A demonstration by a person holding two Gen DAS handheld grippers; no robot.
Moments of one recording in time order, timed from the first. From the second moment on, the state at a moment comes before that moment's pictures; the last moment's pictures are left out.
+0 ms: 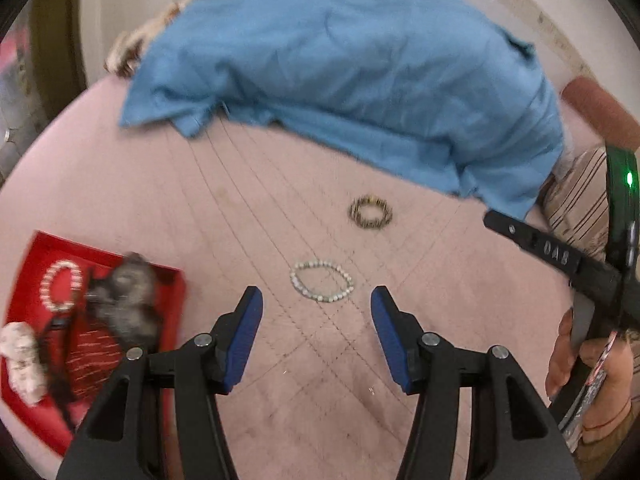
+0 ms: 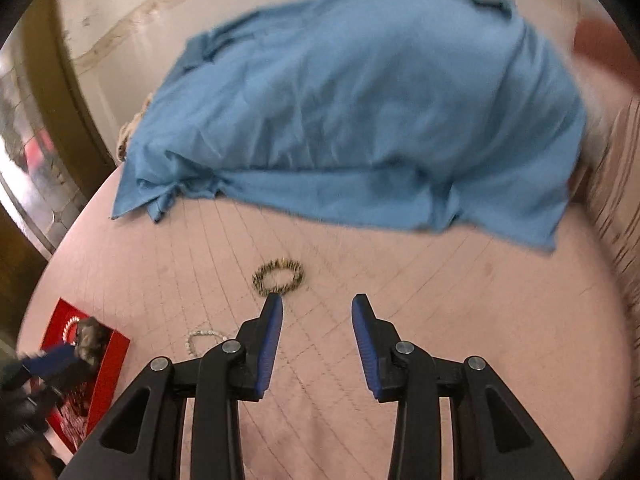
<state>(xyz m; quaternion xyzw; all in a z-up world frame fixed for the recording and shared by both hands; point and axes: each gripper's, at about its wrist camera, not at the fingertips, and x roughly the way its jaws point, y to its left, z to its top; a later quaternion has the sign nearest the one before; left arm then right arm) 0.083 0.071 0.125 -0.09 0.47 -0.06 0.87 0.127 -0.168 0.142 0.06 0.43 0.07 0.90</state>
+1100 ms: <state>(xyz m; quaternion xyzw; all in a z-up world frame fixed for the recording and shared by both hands) 0.116 0.051 0.047 -0.05 0.48 -0.05 0.87 0.184 -0.139 0.039 0.06 0.48 0.09 0.87</state>
